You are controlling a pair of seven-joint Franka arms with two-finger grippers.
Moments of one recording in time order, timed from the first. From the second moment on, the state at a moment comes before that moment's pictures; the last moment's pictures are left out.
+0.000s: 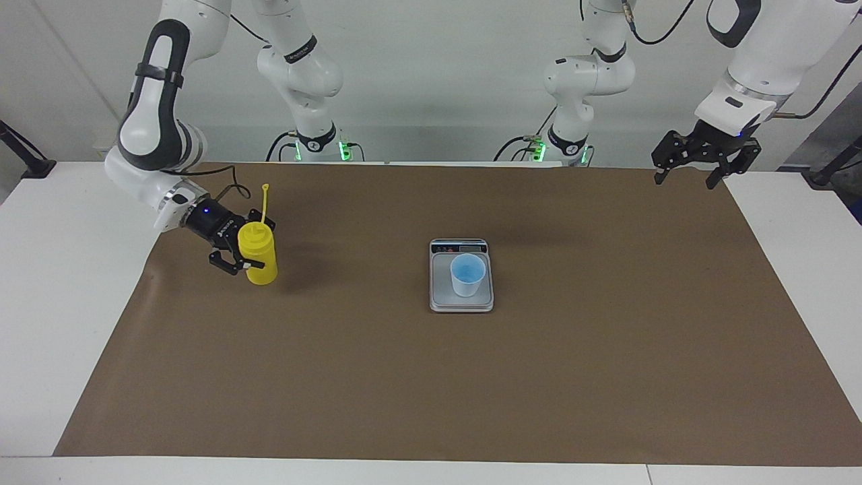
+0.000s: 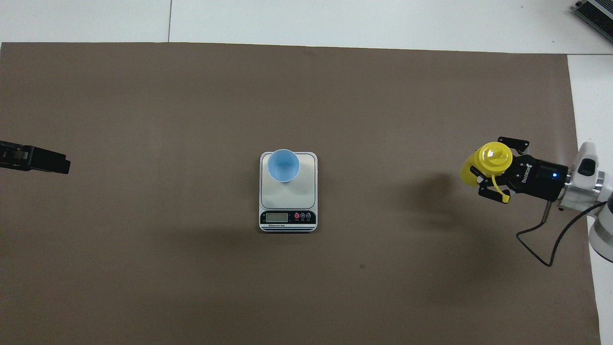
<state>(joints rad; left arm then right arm) 0.02 -0.06 -0.07 -1.63 -0.01 1.58 0.13 -0.43 0.12 0.10 -2.21 1.29 1.96 -2.22</state>
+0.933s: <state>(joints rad) 0.02 -0.06 -0.07 -1.63 -0.01 1.58 0.13 -0.52 0.25 0.10 -2.21 1.37 1.87 -2.35</state>
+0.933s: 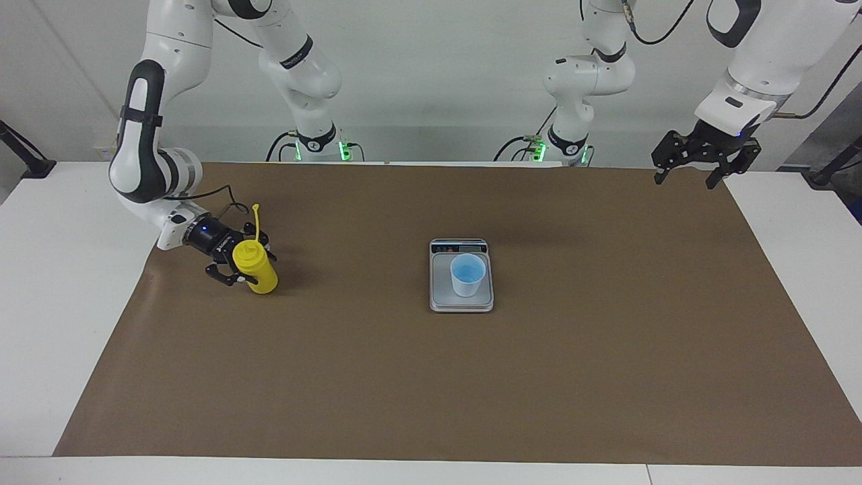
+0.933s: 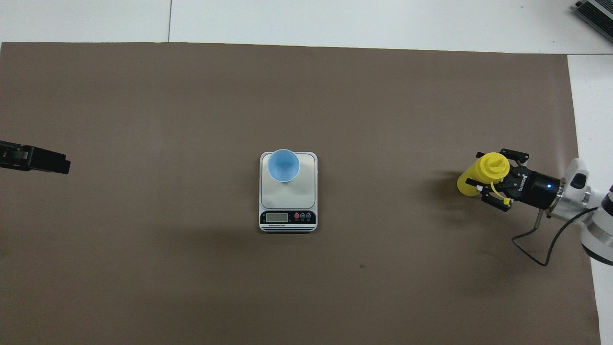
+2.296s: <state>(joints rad) 0.02 -0.06 -0.07 -1.63 -0.01 1.58 0.13 -0.65 0.22 0.07 -2.15 0.83 1.94 -2.32</state>
